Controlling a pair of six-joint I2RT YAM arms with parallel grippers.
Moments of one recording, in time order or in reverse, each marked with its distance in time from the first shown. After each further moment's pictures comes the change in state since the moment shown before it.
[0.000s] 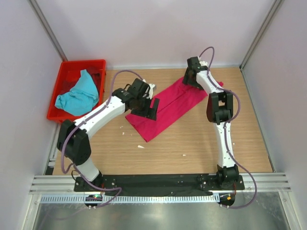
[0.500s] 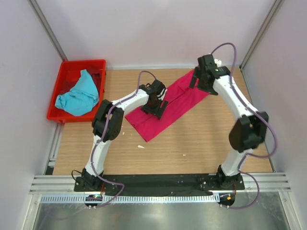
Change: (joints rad) left arm -0.001 0.591 0.368 -0.035 -0.132 0.126; right arm 0.069 -0.592 -0.378 -0.204 -0.021 -0.032
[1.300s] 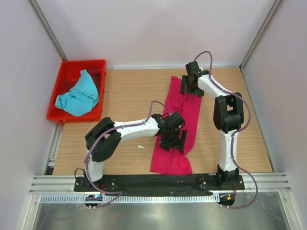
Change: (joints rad) left arm -0.416 -0.269 -0.396 0.175 0.220 -0.636; right arm 0.001 0.274 0.021 0.200 -0.116 -0.126
